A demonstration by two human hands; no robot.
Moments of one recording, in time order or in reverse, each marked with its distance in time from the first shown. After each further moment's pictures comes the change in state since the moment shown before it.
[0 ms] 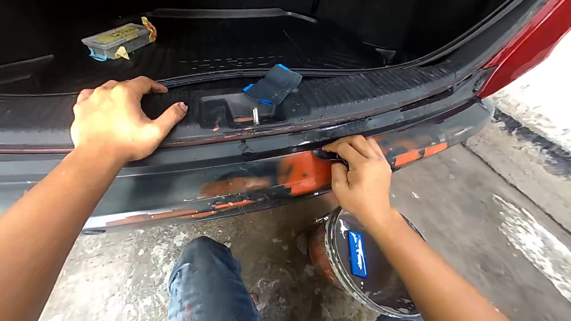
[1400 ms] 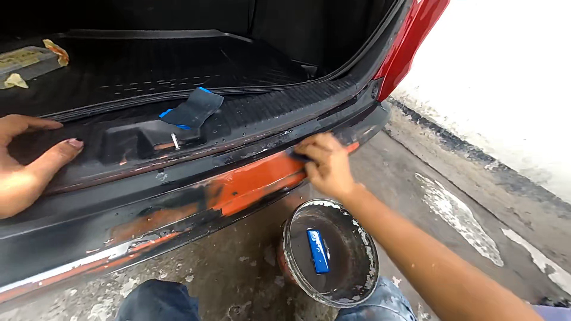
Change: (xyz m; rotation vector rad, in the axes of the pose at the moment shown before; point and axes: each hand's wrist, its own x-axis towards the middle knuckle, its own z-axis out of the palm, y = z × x) left_hand -0.006 0.000 0.020 -0.413 0.067 0.073; right_hand -0.003 0.133 -0.030 0.097 0.051 -0.151
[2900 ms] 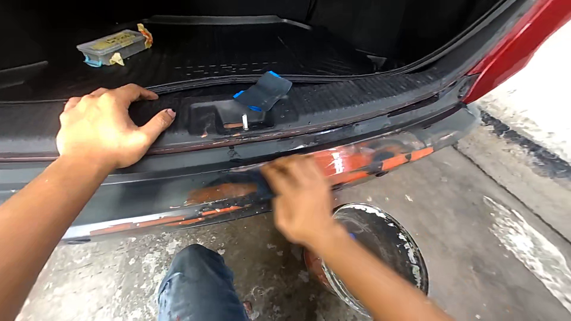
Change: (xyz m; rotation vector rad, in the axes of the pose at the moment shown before) left_hand 0.006 0.006 -0.019 0.415 -0.060 -0.079; right_hand 0.018 -0.182 0.068 0.004 -0.100 -0.015
